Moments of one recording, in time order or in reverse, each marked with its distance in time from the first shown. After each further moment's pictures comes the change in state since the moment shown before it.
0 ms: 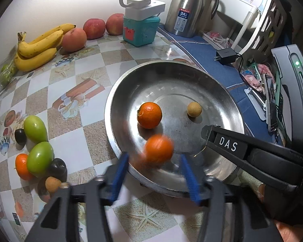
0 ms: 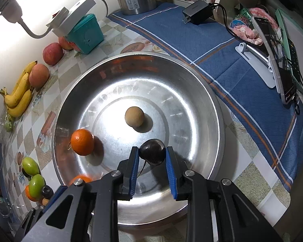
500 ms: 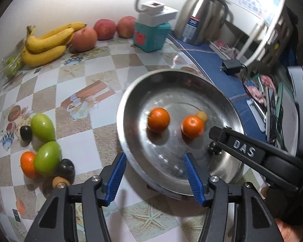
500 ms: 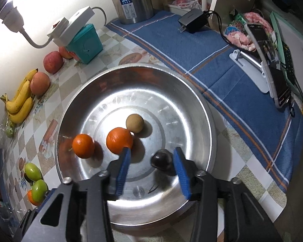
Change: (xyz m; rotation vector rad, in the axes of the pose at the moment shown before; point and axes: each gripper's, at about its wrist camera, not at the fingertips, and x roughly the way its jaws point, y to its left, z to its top) left arm -0.011 0.019 0.008 -0.081 -0.023 -0.006; right arm -0.014 -0.003 0.003 0.013 -0.057 -0.012
